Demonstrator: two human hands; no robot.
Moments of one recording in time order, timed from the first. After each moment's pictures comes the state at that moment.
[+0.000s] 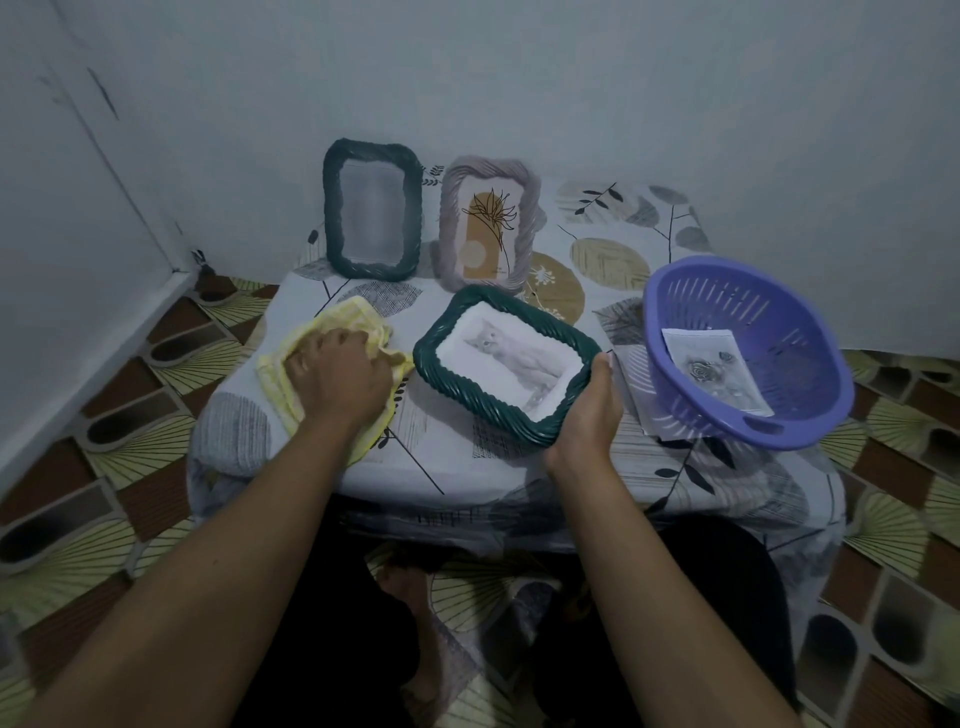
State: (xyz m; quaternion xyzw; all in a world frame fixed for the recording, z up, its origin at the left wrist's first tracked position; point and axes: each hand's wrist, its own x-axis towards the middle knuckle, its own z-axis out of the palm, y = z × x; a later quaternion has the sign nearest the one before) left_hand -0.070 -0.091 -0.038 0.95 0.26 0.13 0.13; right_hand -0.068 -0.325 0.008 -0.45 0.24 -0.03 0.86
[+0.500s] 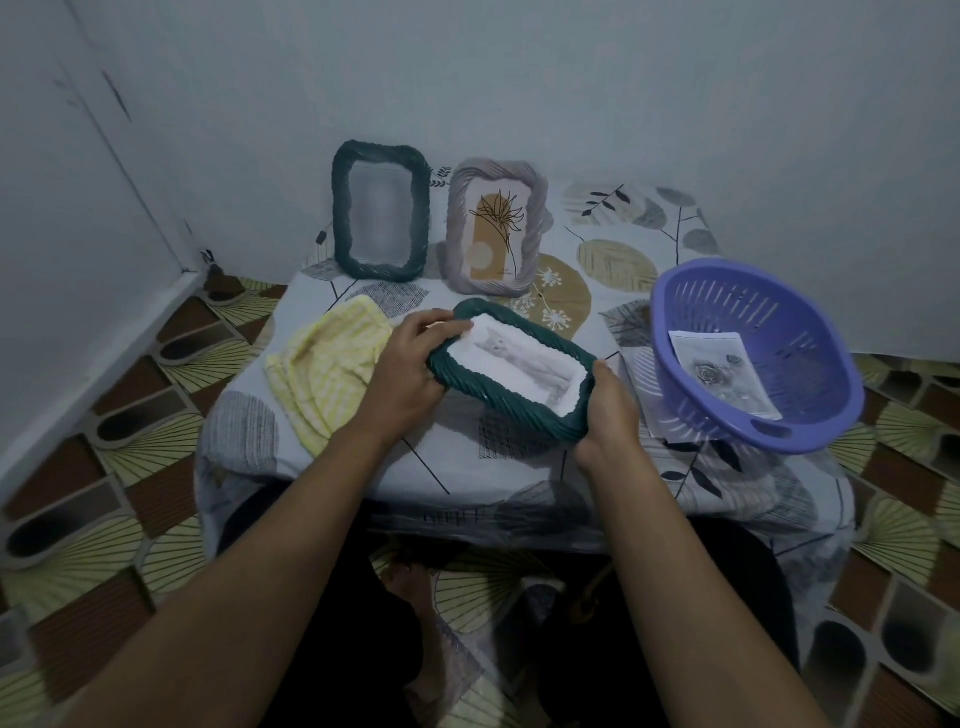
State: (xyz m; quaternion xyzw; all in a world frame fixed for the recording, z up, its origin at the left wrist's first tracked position) left_hand -0.078 -0.134 -0.017 0.88 -0.09 0.27 0.39; right_hand -0.054 -0.345 0.005 -0.56 0.26 0.07 0.79
